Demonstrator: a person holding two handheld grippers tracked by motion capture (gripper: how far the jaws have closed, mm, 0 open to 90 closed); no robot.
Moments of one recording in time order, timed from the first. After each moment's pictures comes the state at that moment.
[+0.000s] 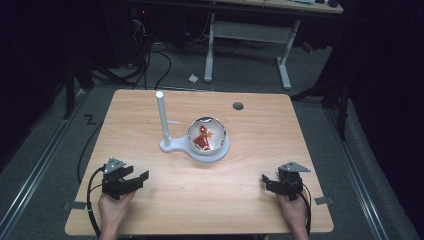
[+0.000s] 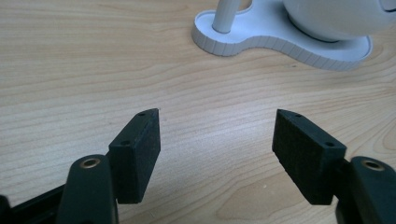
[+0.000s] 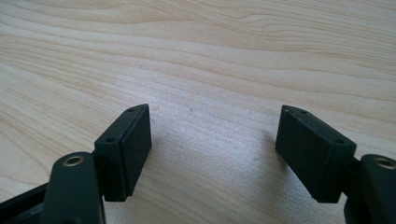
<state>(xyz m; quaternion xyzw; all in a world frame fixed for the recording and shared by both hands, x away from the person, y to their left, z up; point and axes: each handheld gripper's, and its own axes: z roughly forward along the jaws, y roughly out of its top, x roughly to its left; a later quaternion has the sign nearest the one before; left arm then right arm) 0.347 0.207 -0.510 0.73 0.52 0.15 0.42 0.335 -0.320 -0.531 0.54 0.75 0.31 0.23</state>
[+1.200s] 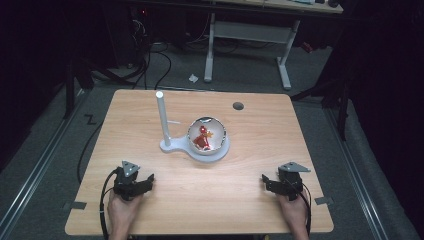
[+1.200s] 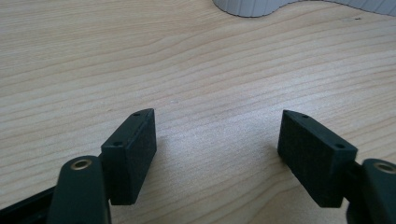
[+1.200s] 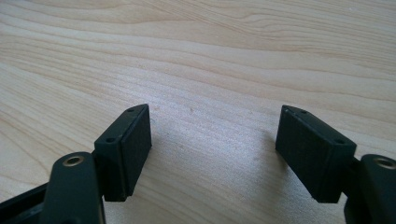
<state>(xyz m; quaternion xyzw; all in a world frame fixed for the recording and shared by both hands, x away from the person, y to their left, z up) 0.352 0.182 -0.537 0.75 0.52 0.22 0.34 0.335 -0.320 -0.531 0.54 0.75 0.31 0.23</state>
